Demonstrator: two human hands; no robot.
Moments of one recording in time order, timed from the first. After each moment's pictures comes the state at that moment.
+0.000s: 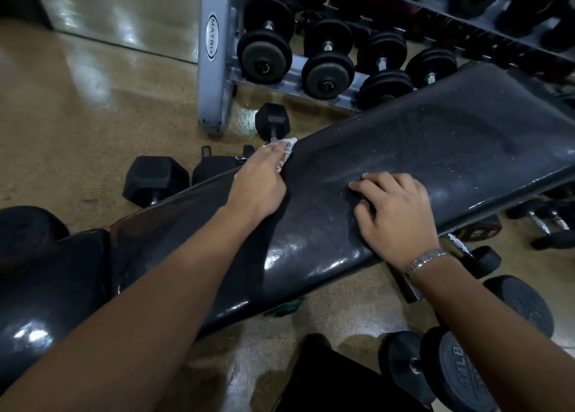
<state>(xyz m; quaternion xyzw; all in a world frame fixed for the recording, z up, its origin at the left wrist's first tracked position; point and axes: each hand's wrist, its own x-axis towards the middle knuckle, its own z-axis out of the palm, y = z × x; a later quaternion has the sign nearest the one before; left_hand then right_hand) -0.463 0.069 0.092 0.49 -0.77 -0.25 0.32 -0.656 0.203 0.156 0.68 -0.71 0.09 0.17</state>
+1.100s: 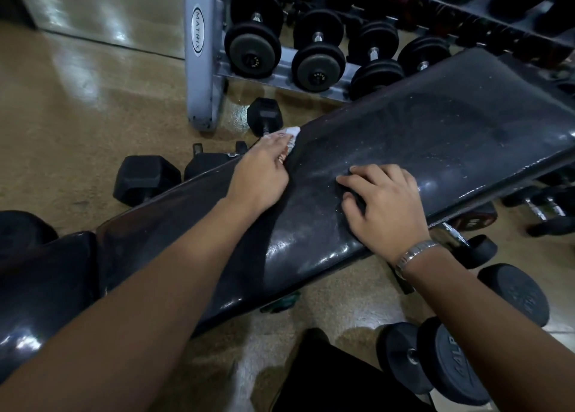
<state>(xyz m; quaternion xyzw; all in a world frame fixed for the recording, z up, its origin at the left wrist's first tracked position) -0.486 0.070 0.103 0.46 -0.77 -0.29 0.34 -0.662 0.202 0.152 0.68 -0.70 0.12 0.16</state>
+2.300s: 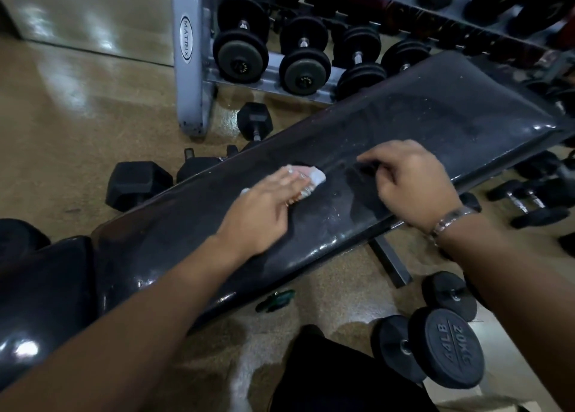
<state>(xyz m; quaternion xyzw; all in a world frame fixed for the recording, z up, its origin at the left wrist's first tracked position) -0.463 0.130 0.089 0.33 -0.86 -0.26 0.30 -0.691 0.212 0.214 0.69 -0.71 0.15 0.07</state>
